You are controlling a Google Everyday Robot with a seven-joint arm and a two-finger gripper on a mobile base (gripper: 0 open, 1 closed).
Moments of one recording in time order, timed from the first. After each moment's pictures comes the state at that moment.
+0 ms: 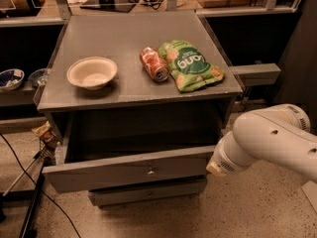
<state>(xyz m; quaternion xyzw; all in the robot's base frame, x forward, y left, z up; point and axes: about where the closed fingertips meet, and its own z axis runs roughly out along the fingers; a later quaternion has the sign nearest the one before) 0.463 -0.160 0.684 -0.47 0.86 0.00 0.17</state>
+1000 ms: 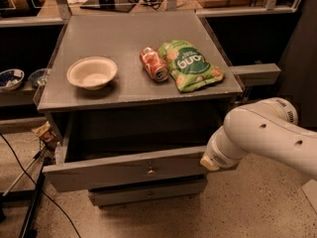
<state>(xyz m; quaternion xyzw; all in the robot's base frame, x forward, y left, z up) 0.482 -0.145 0.685 -0.48 0.86 0.00 0.18</state>
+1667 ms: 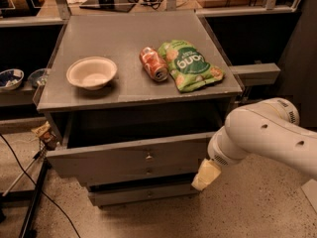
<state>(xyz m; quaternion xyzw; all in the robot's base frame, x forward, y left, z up) 0.482 -0.145 0.685 -0.48 0.86 0.00 0.18</state>
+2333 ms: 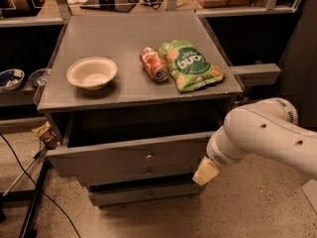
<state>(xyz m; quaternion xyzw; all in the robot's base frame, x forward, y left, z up) 0.482 -0.145 0.685 -0.48 0.86 0.00 0.18</state>
